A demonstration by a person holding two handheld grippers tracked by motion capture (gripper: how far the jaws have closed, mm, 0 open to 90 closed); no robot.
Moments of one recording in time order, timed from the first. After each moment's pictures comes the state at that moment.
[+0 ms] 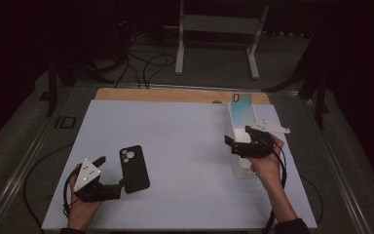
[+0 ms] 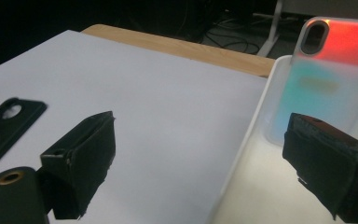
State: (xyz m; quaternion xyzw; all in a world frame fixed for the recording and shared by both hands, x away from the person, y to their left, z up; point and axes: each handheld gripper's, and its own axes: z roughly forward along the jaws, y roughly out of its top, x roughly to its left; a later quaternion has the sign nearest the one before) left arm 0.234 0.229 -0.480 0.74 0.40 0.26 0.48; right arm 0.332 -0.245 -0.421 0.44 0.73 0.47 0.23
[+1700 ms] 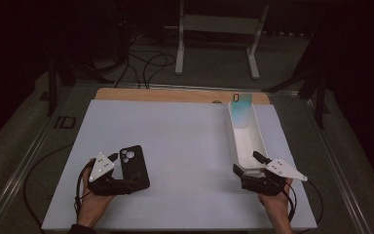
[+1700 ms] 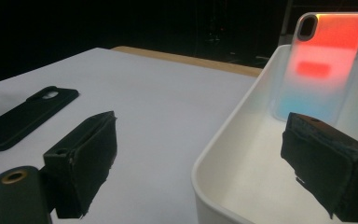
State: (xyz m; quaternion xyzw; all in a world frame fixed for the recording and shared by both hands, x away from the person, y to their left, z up) left arm 0.253 0.196 -0.474 0.76 0.40 0.22 0.47; right arm 0.251 -0.271 -0.468 0.40 0.69 0.54 0.26
